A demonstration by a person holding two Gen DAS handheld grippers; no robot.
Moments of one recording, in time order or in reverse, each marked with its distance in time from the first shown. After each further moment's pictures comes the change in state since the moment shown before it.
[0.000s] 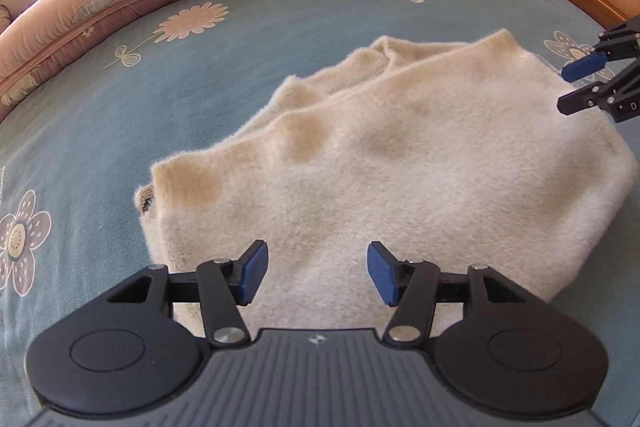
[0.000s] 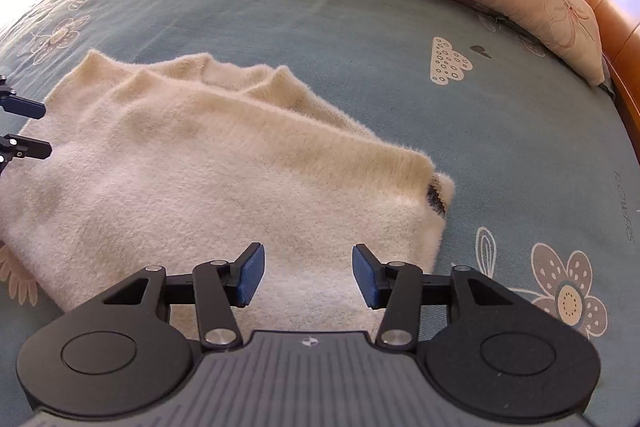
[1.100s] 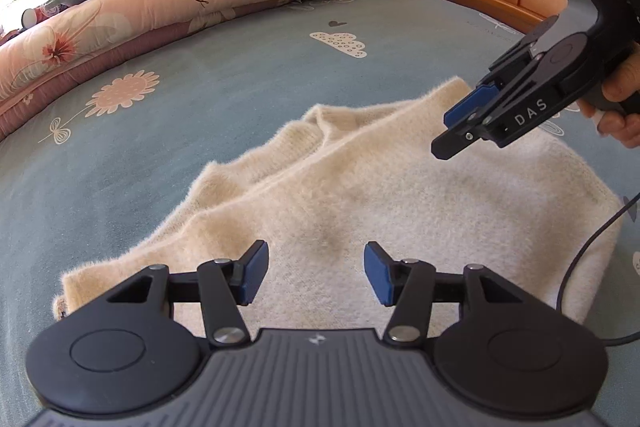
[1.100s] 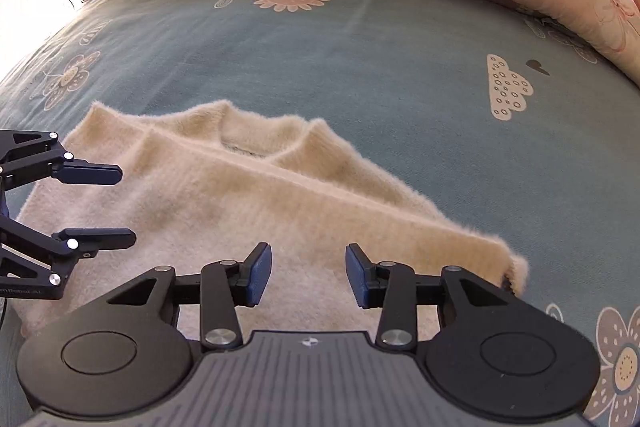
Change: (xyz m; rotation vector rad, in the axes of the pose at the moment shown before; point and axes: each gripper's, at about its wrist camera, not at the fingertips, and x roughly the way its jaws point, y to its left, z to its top) left arm 0.052 -0.018 0.031 0.069 -0.190 -0.103; right arm 0.058 -0.016 0.053 0.104 -0.008 0.098
